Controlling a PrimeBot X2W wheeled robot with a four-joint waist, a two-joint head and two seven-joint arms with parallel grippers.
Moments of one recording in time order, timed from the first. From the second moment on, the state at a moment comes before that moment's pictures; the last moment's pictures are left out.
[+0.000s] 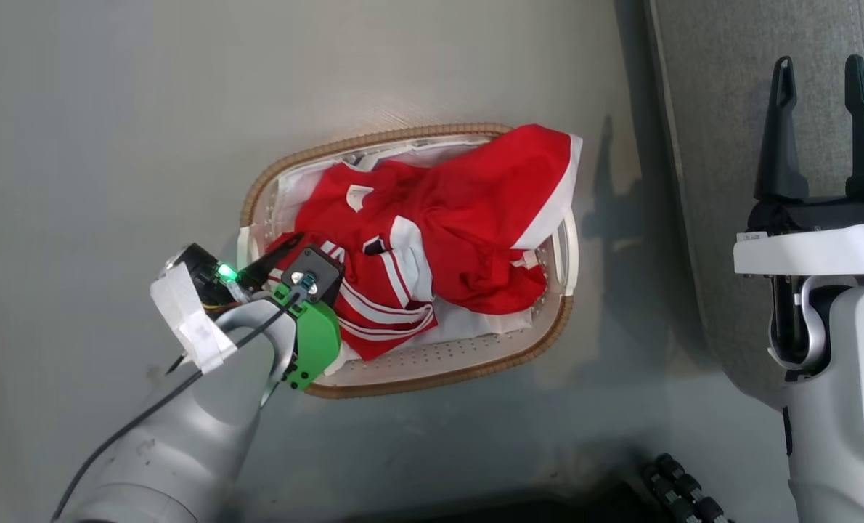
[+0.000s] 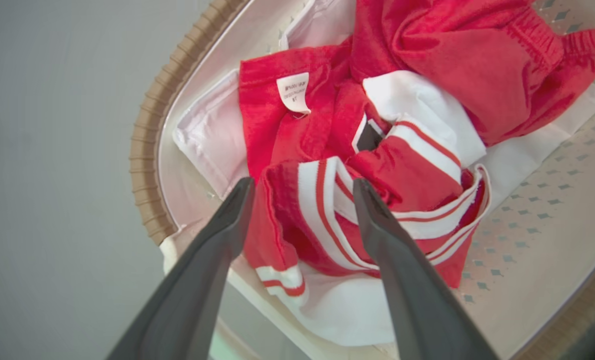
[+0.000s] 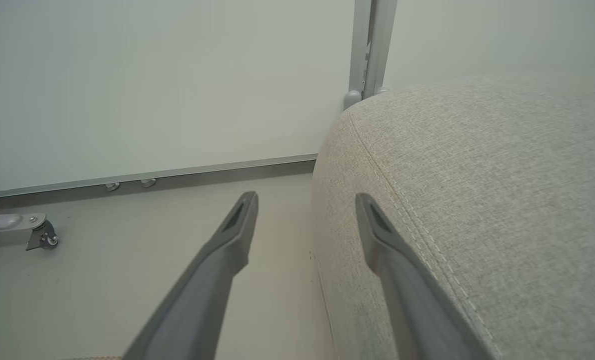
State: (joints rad) left arm -0.82 0.08 -0.68 1.17 -0.03 -0.13 -0.22; right arm -0.45 -0.05 -0.12 0.03 0.18 0.13 -0.26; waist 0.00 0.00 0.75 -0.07
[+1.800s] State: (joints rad) left arm -0.71 0.24 -0.82 0.80 -0.17 -0.13 -0.26; right arm -0.23 -0.05 -0.08 0.18 0.14 0.13 -0.26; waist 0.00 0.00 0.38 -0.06
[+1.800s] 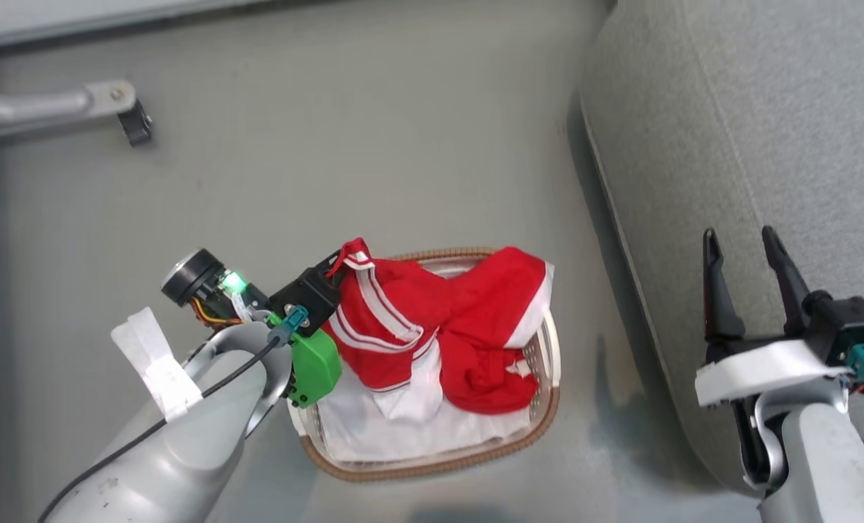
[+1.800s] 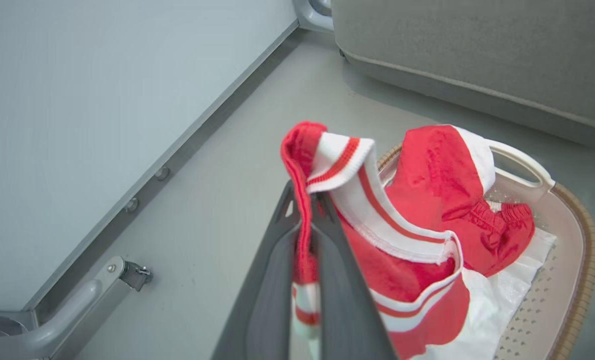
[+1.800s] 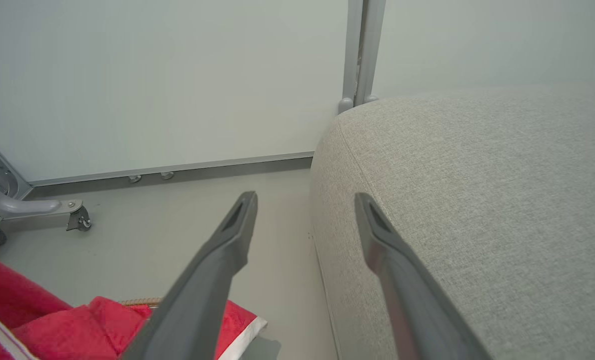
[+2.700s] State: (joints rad) left arm -1.10 0.41 -1.00 0.40 -0.34 -0.13 -0.04; right arm -0.14 -0.05 0.10 0.19 0.14 0.13 -0.26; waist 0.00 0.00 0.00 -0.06
